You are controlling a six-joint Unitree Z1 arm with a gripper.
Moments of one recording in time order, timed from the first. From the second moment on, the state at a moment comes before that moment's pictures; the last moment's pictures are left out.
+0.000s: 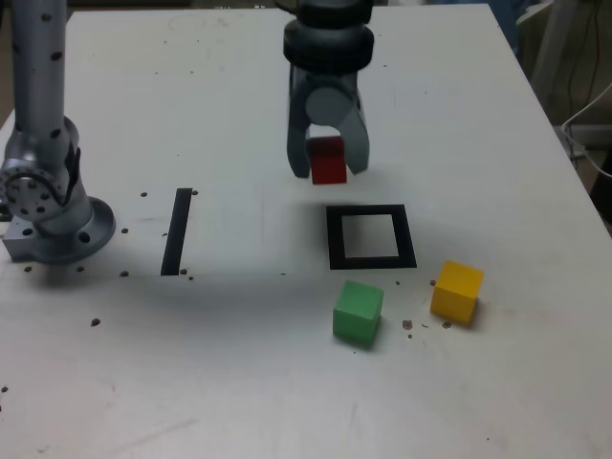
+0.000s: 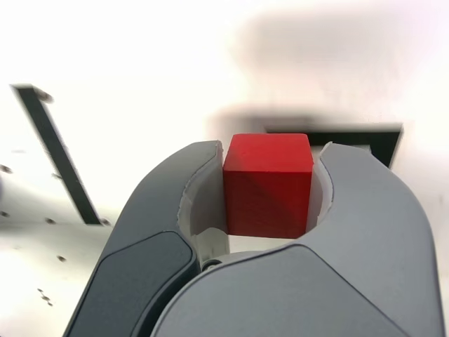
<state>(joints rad) 0.10 1.88 -1.41 1.18 -0.02 0.11</state>
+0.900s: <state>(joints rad) -0.07 1.96 -1.40 1.07 0.03 -0.01</state>
